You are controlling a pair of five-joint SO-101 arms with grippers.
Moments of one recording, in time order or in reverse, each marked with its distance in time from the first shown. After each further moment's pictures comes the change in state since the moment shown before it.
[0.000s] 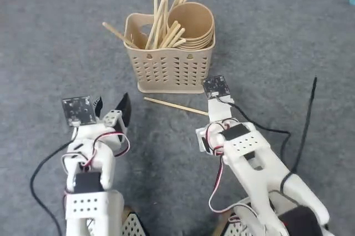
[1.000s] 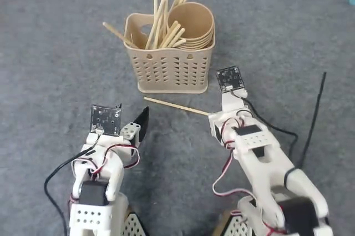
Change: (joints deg) left arm 9.3 -16.2 2.7 15.8 -9.6; right arm 10.1 6.5 3.3 -22.4 10.5
